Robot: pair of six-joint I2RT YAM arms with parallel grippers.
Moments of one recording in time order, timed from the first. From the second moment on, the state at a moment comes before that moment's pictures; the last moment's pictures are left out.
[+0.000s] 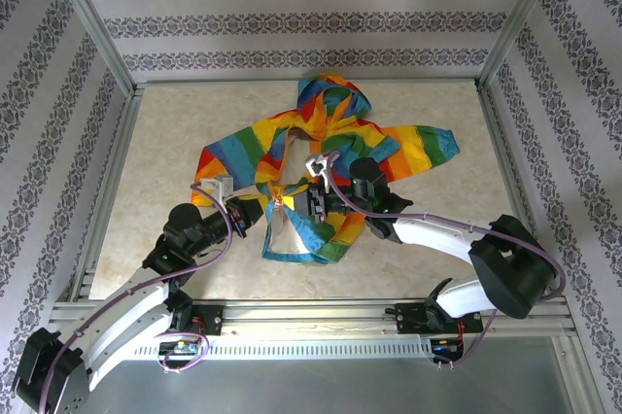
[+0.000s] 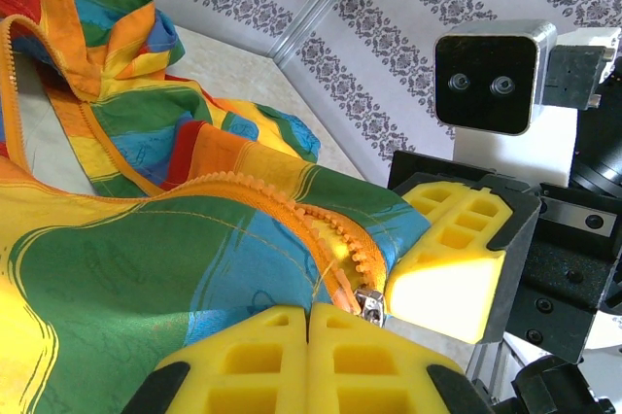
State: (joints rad) left arm -0.49 0.70 0.24 0.37 0.37 -0.65; right arm 0.72 1.41 0.67 0.54 -0.73 0.50
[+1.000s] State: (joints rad) left arm -0.49 0.71 0.23 0.37 0.37 -0.63; right arm 0.72 1.43 0.68 0.54 -0.75 0.57
